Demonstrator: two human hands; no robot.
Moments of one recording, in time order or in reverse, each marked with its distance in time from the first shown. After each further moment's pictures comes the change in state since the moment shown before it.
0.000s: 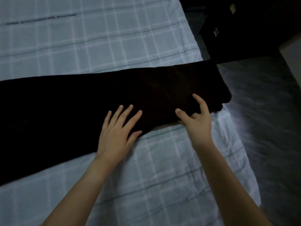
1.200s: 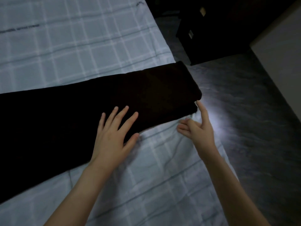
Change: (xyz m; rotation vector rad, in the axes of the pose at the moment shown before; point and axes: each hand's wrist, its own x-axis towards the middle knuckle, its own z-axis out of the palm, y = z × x) left_hand 0.036 0.049 0.005 -0.119 -0.011 0.077; right_hand 0.017 0.013 -0.081 0.055 0.054 0.056
